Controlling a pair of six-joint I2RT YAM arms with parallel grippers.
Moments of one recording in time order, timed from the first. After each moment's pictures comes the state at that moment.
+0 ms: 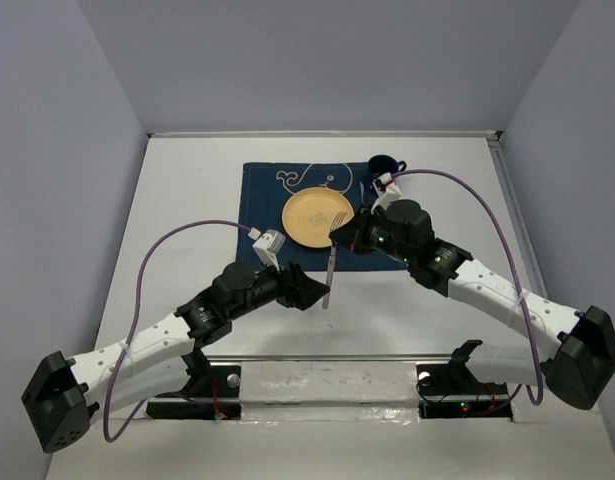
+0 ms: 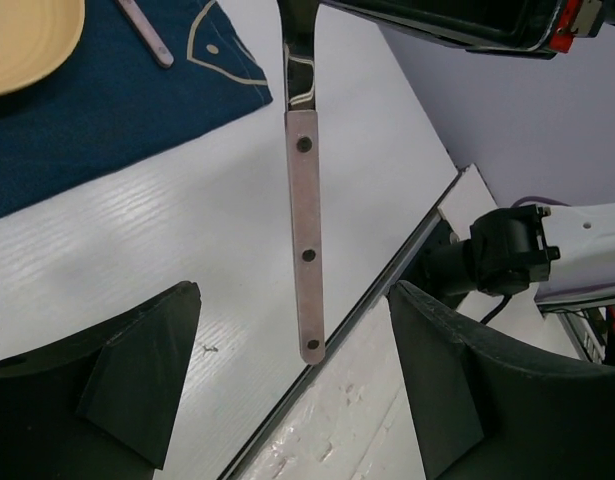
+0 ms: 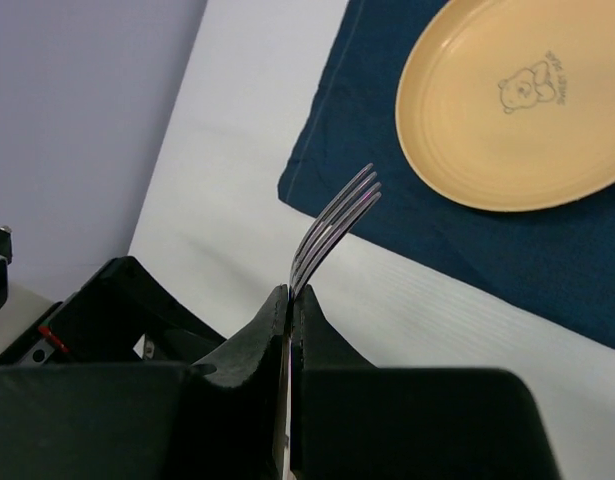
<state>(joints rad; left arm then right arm) -0.90 0.81 0.40 0.18 0.09 -0.71 0.74 1.18 0.88 -0.04 -0.06 0.73</state>
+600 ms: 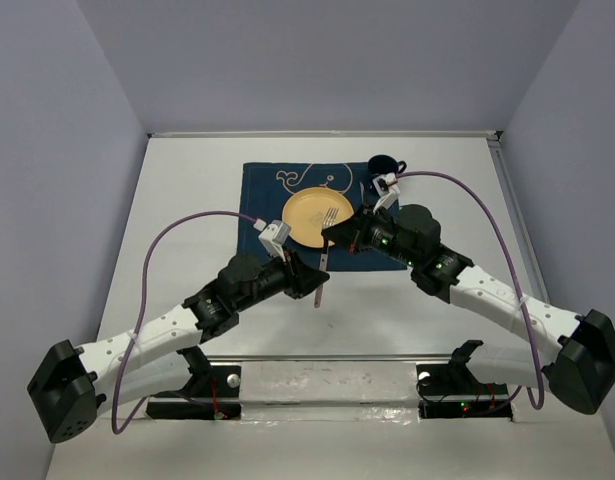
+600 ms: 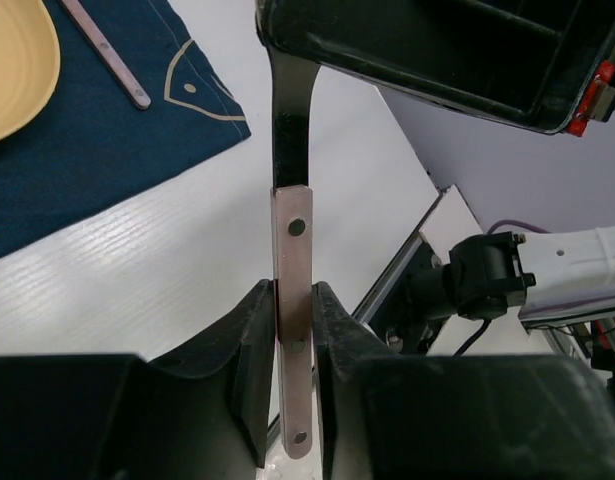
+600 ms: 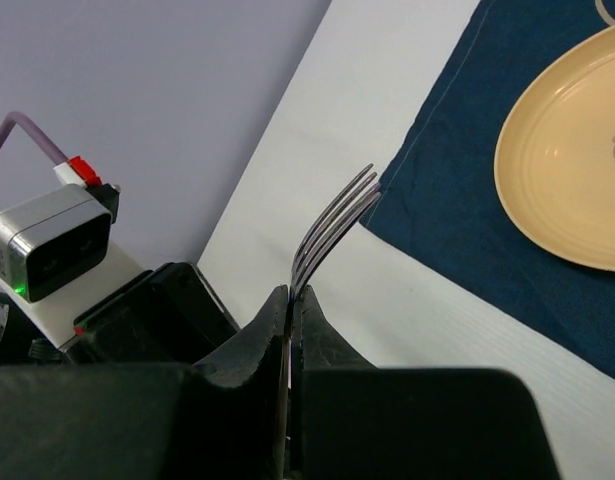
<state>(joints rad) -0.90 0.90 0.46 0.27 0.10 -0.72 0.74 1.16 0.80 0.22 -0.20 0.77</state>
